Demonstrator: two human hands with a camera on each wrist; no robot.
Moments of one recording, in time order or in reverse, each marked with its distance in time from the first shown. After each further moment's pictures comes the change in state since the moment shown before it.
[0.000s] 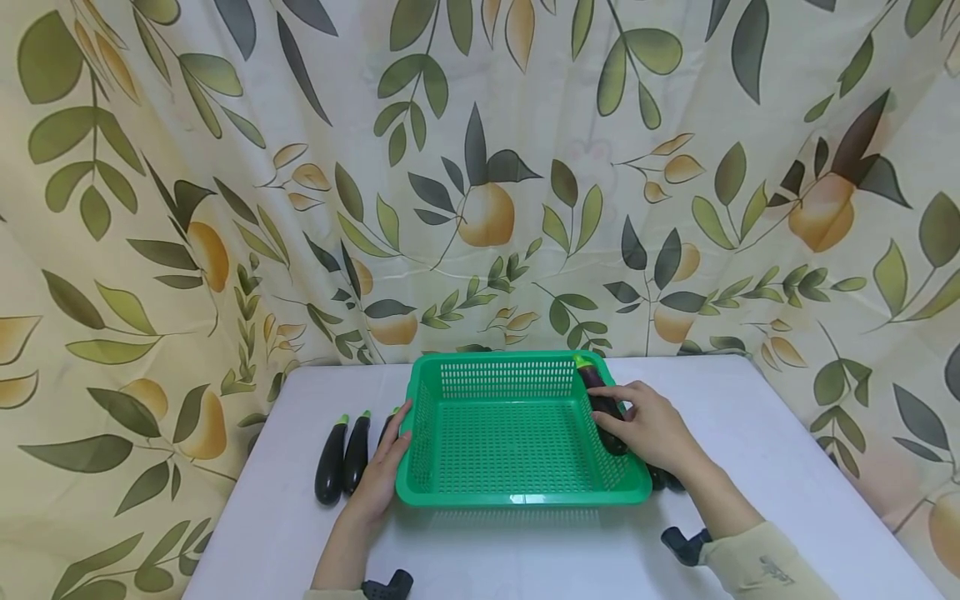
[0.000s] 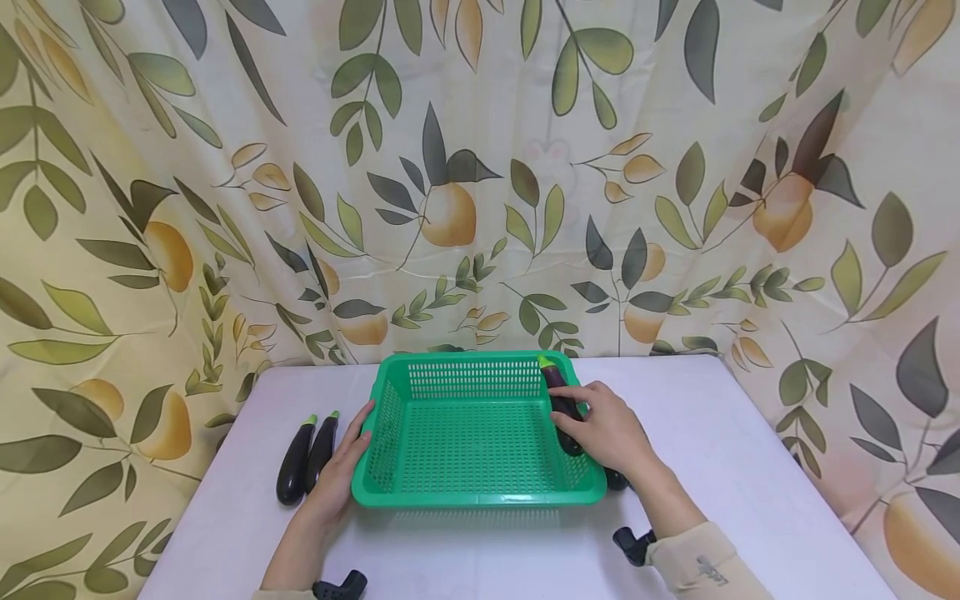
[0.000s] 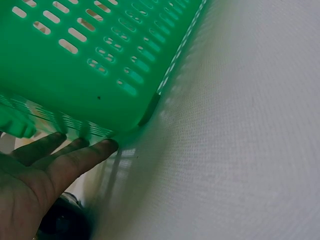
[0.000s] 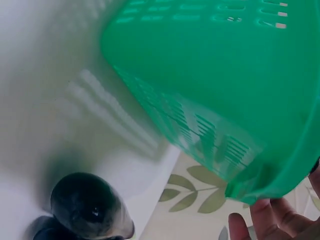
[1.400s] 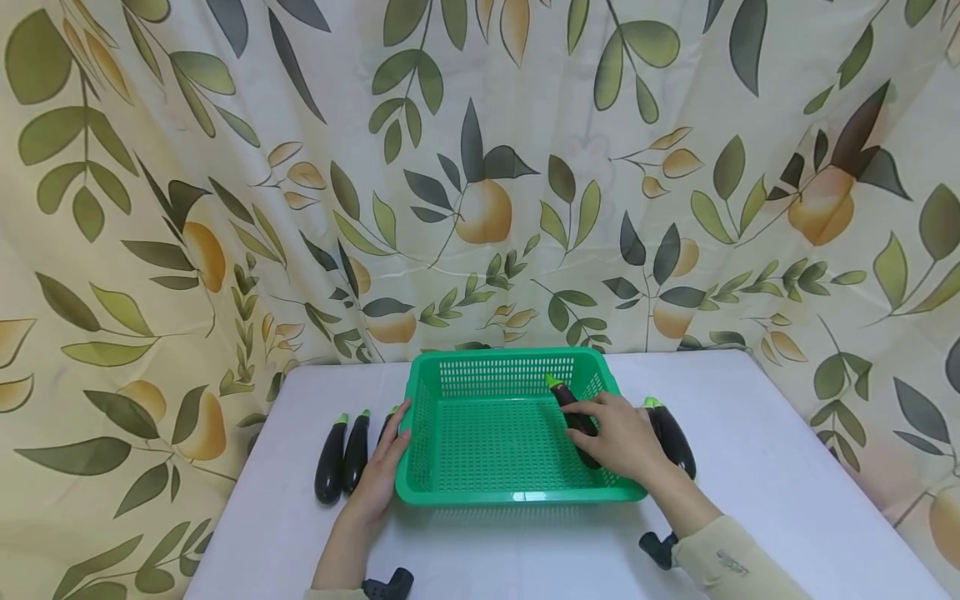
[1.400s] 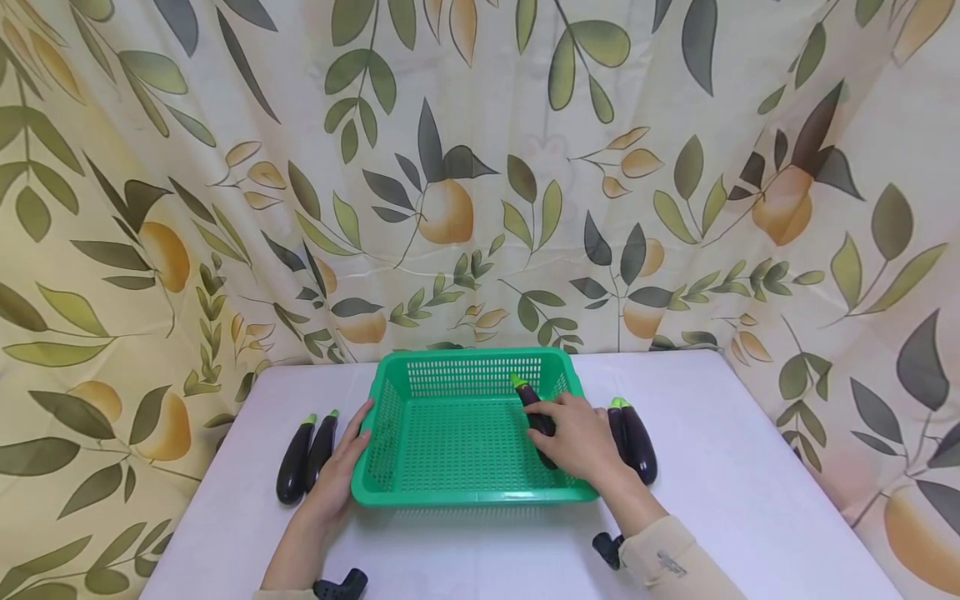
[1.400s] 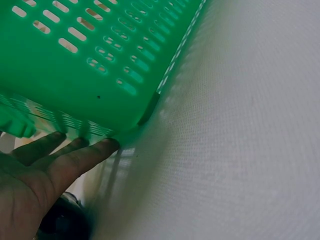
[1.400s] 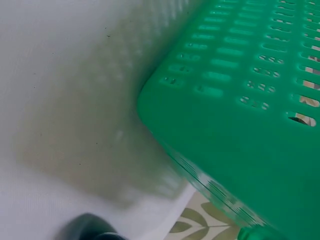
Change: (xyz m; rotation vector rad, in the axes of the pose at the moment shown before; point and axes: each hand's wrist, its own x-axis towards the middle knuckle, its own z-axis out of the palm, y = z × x) left_hand 0.001 -0.001 -0.001 0.004 0.002 -0.016; right_hand 0.003 -0.008 0.045 -0.244 0.016 -0.072
